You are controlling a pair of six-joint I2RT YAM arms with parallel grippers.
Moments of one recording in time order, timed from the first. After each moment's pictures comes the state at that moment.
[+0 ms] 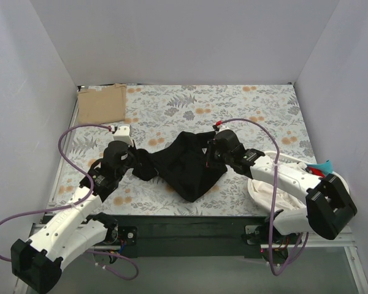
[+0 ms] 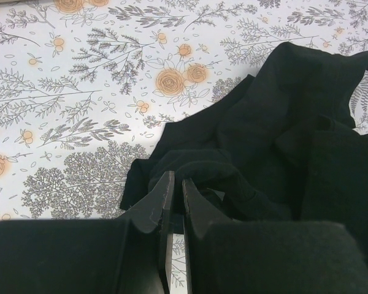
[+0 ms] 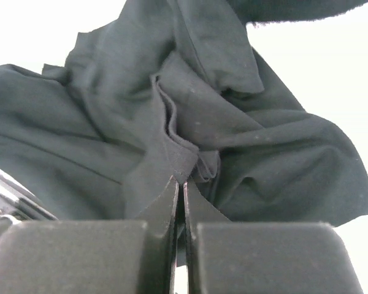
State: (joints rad) left arm -0.50 0.82 0.65 -0.31 -0.28 -0.33; right arm 0.73 1.35 0.81 -0.20 -0.03 0.67
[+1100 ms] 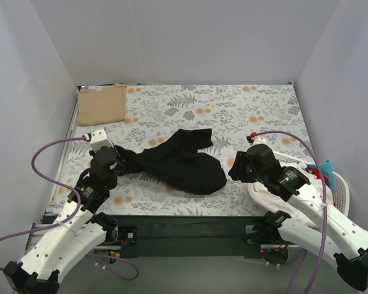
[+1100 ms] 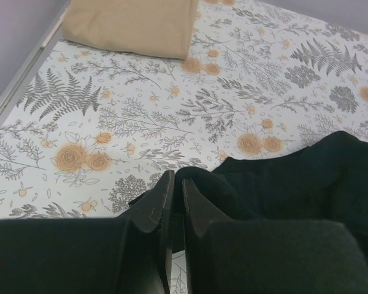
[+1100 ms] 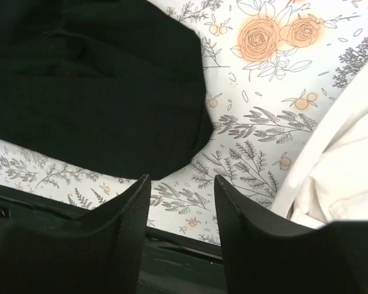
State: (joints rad) left arm -0.50 0.64 0.65 -0.37 -0.70 -0.38; right arm 0.67 0.81 0.75 -0.70 0.12 0.63
